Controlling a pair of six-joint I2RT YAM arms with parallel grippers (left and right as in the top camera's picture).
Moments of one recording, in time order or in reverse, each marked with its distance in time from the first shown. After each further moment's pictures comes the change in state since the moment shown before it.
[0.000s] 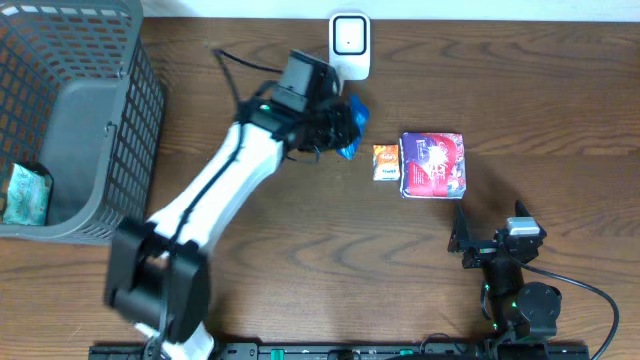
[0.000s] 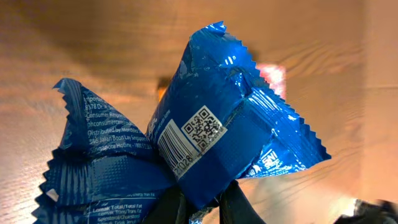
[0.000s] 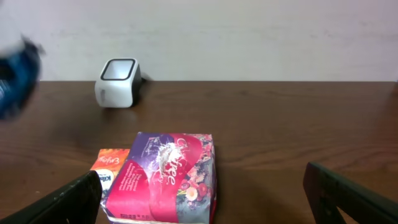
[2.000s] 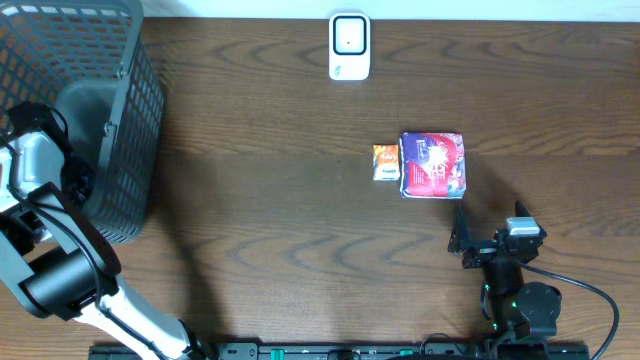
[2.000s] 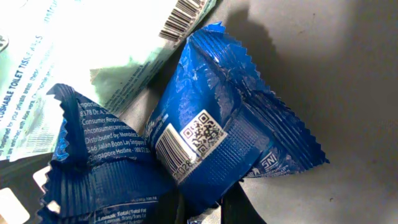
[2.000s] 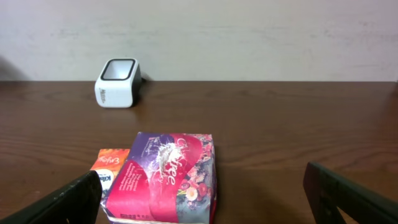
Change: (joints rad) left arm 1.050 0.164 -0.042 -0.278 -0.748 0.387; right arm 0.000 0.000 0.000 0.000 0.000 0.000
